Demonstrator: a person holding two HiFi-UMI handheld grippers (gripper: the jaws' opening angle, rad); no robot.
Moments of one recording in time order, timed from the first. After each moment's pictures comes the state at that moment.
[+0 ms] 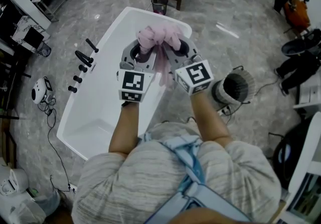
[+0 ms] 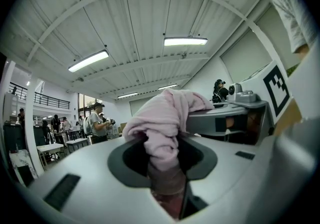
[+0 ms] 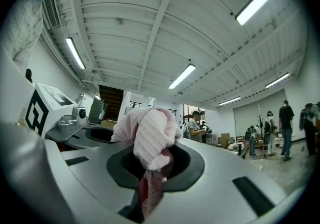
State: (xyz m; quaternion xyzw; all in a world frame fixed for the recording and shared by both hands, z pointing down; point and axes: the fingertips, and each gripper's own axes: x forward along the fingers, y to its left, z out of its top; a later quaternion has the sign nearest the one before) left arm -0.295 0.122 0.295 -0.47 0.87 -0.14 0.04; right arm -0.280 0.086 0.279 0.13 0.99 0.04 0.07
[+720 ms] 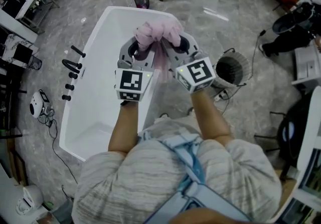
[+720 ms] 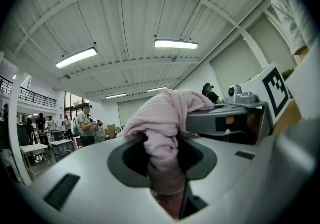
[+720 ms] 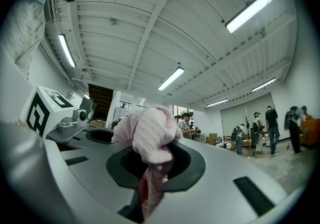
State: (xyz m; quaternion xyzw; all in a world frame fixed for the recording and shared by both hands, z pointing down) left arm -0.259 0.064 0.297 -0.53 0.84 -0.13 0.05; right arm -0.238 0.031 0.280 0.07 0.99 0.03 0.08
